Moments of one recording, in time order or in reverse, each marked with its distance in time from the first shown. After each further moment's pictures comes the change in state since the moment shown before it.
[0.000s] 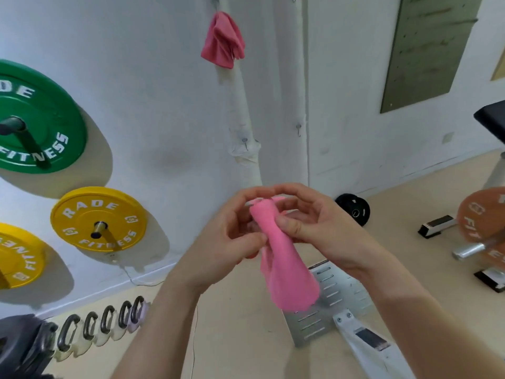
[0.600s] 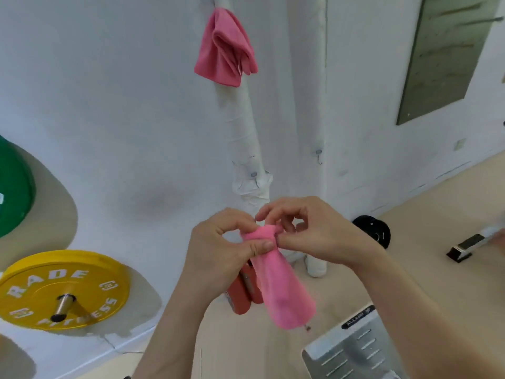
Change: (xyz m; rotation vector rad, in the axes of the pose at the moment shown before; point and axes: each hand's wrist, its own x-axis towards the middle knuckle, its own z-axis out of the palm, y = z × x) left_hand 0.229 -0.096 -0.199 0.343 0.309 -0.003; right_hand 0.310 0.047 -0.023 -0.456 -0.005 -0.060
